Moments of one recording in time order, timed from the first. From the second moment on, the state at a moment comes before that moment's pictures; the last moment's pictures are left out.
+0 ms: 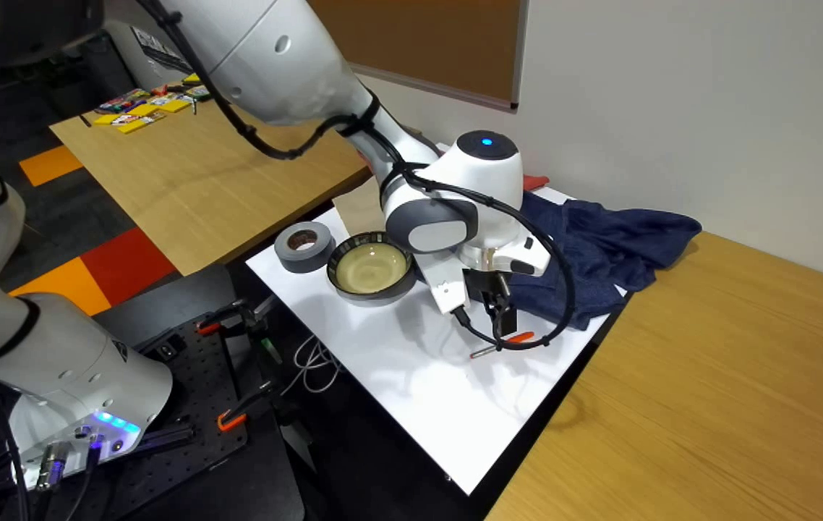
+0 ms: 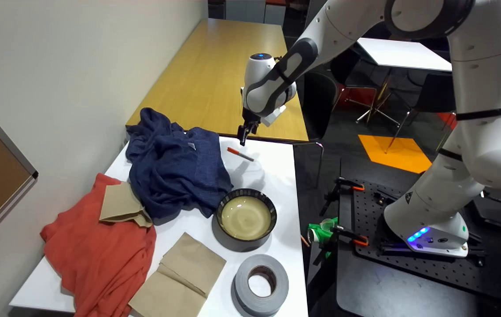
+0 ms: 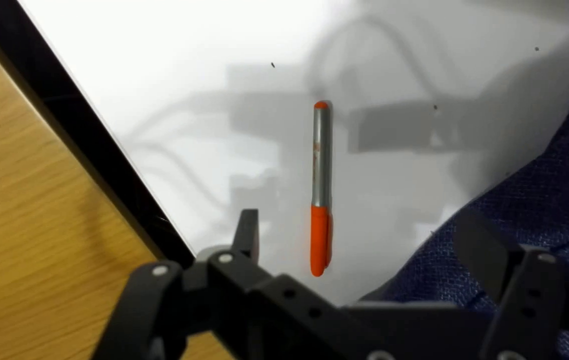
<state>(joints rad) -0.25 0.61 -0.10 -1.99 0.10 2.67 -0.19</state>
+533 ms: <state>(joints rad) -0.28 0.76 -0.08 -1.84 0.10 2.64 -0.19</state>
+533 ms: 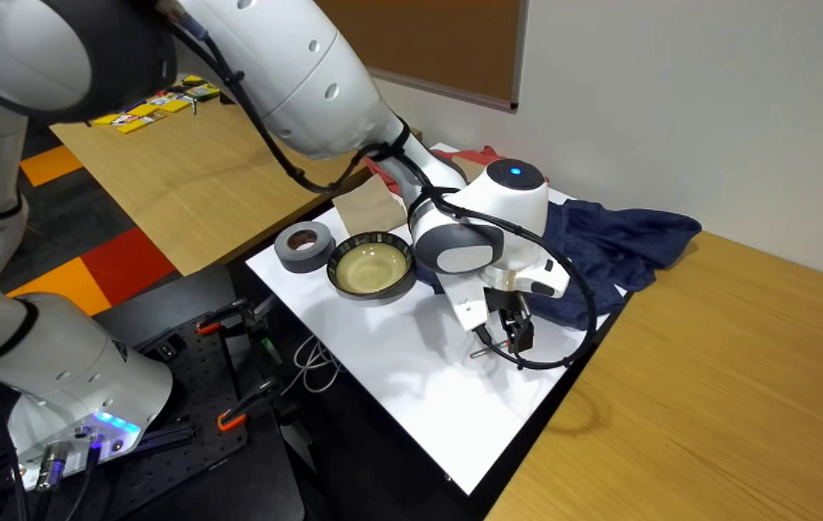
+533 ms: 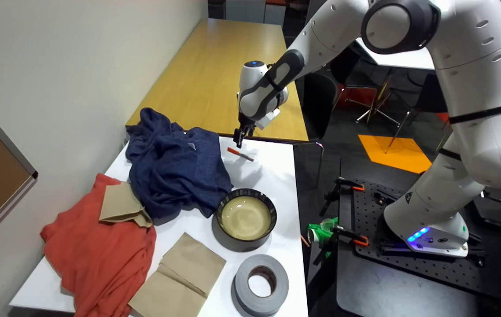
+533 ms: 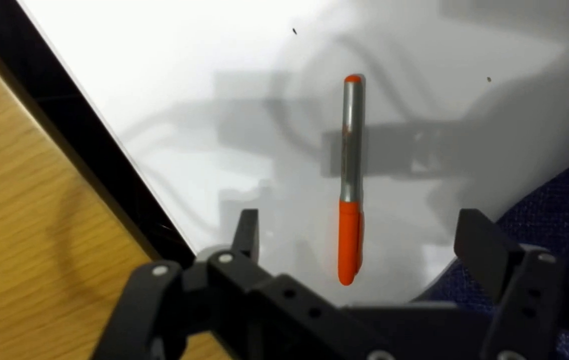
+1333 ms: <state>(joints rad) -0.29 0.91 -0.08 -1.67 0.10 2.53 -0.19</state>
